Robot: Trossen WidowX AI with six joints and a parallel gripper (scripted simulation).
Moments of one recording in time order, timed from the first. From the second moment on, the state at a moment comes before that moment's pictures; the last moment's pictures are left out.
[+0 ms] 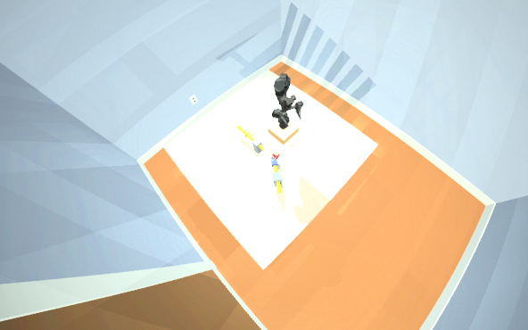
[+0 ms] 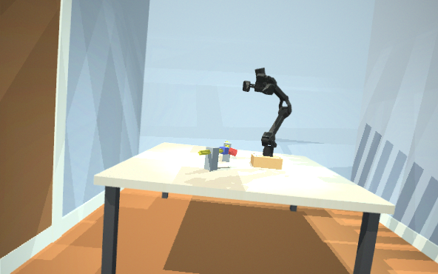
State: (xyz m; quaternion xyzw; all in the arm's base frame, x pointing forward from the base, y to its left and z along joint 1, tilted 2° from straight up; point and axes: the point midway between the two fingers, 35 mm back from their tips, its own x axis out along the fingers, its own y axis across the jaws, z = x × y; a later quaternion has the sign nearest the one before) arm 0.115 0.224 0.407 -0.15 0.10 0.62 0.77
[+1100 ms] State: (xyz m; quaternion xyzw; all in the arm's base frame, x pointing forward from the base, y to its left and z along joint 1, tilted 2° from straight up) arm 0.158 0.210 0.231 -0.05 0.55 0.33 0.77
